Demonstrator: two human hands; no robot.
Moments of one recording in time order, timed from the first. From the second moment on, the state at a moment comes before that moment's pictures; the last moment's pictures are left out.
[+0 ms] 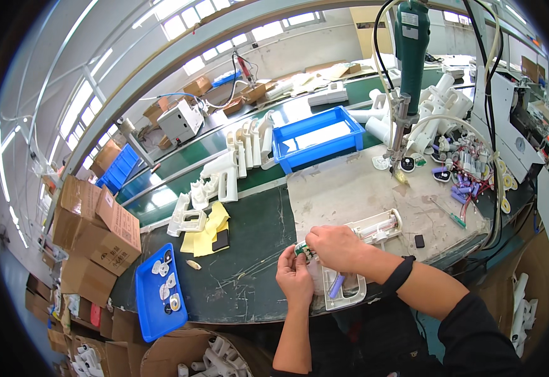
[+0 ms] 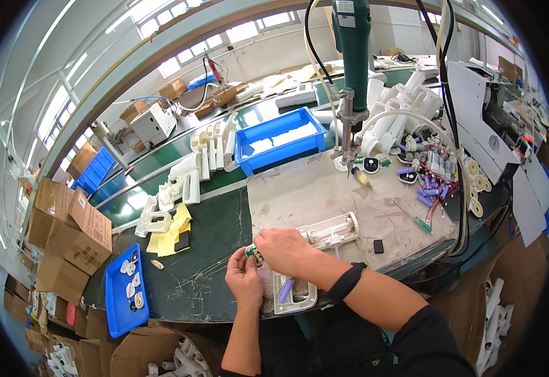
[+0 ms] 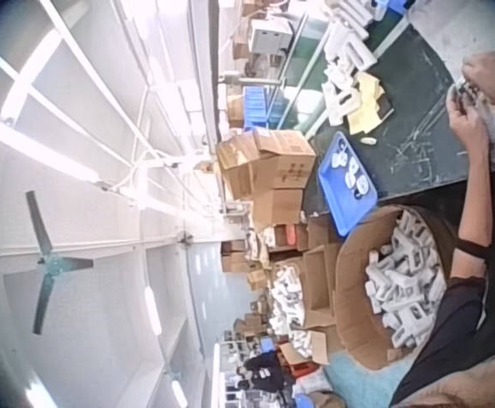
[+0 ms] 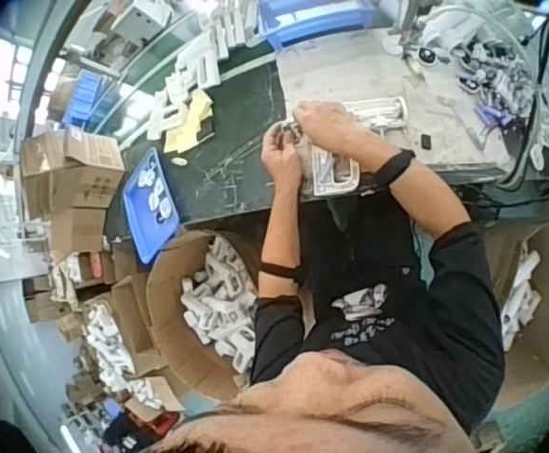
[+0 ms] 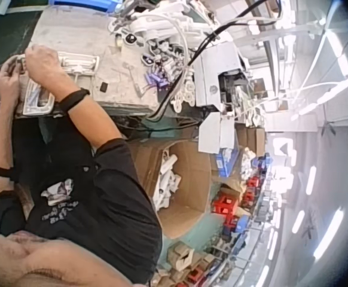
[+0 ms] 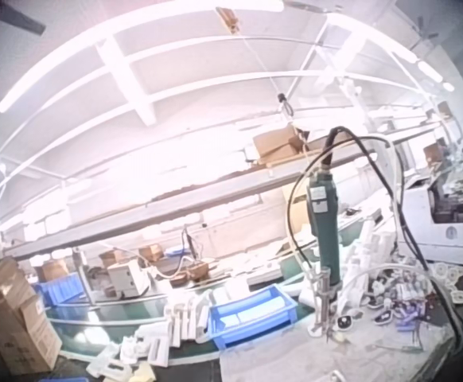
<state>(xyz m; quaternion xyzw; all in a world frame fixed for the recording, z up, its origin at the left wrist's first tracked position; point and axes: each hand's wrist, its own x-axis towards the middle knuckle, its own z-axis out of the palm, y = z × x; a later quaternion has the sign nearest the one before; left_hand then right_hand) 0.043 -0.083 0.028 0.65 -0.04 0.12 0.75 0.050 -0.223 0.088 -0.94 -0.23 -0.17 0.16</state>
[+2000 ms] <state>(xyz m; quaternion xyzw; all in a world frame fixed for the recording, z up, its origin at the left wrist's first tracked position) 0.060 -0.091 -0.005 0.71 -0.08 0.22 0.66 0.060 -0.230 0.059 -0.92 -0.27 -0.26 0.10</state>
